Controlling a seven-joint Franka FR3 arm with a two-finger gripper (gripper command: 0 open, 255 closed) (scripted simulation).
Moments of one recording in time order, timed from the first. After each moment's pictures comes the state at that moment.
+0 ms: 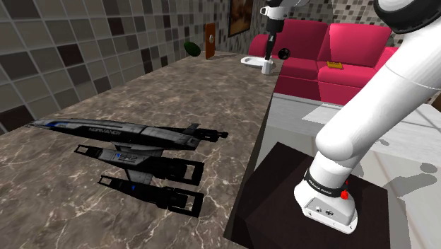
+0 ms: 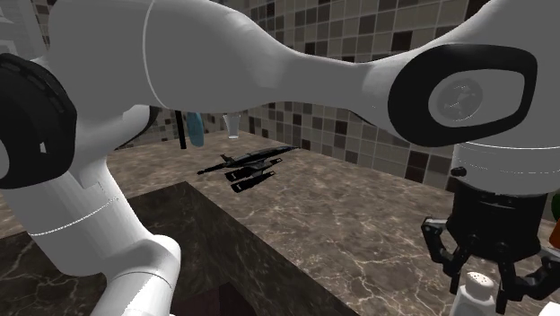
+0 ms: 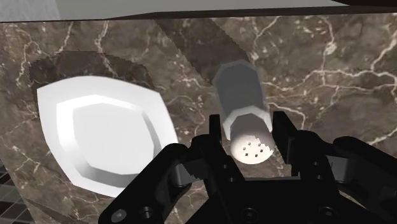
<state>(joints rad) -0.31 -0.23 -0.26 -1.95 -0.10 1.84 -0.88</state>
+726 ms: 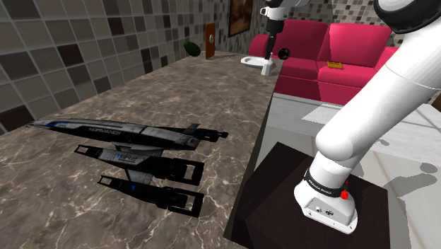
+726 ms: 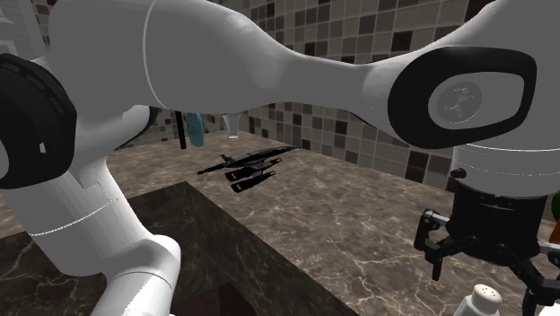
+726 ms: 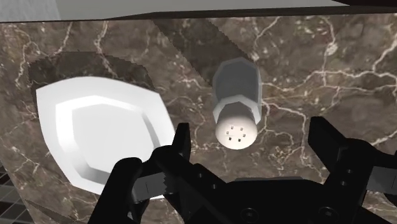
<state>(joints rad) -0.31 -0.23 -0.26 -1.95 -0.10 1.84 -0.88</state>
